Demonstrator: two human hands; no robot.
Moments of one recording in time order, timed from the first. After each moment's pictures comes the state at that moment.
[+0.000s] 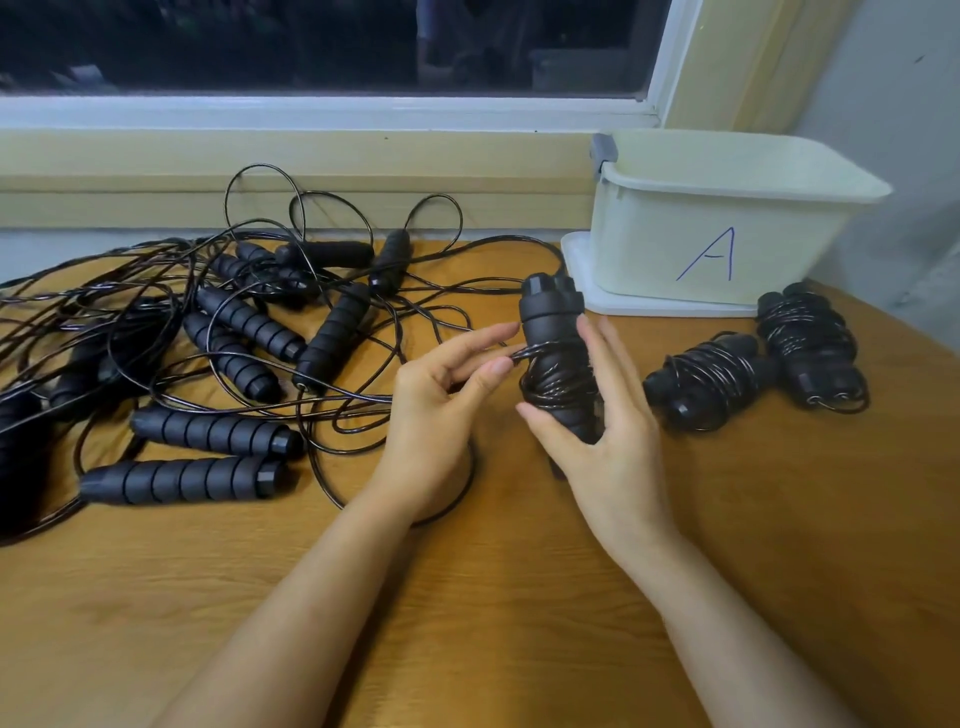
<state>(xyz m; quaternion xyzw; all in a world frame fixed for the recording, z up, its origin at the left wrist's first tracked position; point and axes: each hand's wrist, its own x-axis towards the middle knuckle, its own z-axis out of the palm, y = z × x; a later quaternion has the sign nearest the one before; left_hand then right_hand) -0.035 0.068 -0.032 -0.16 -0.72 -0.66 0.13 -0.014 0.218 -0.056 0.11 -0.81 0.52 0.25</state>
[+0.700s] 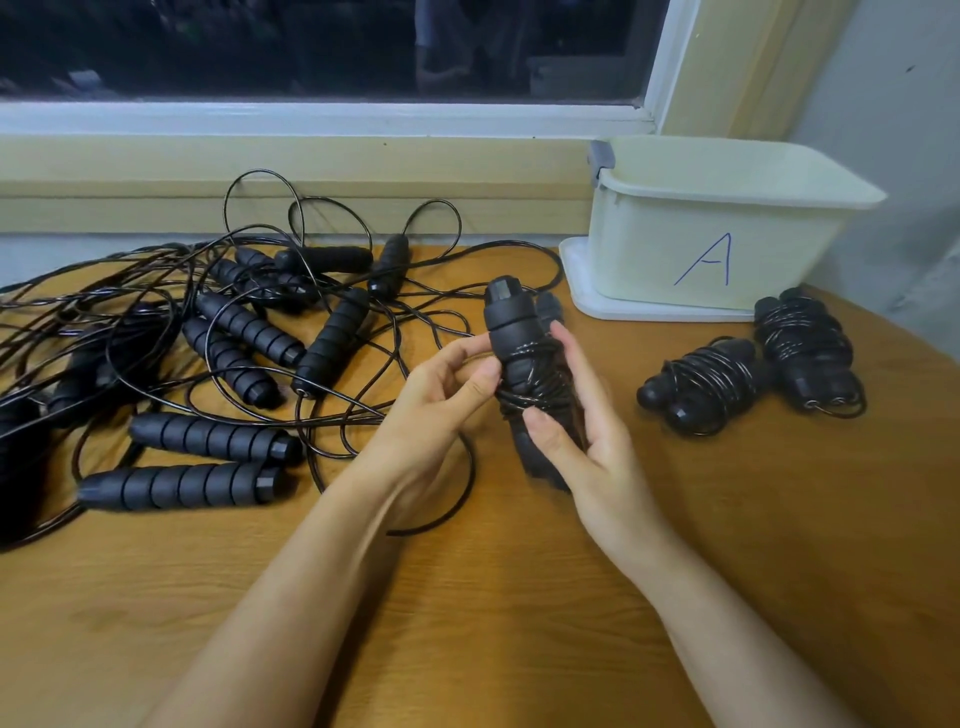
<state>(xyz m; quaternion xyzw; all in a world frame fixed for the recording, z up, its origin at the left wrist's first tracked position) -0.043 0.058 -0.033 -0.12 -0.68 -0.73 -0.04 -0.010 0.216 -0.054 0.18 -0.75 0.63 0.12</state>
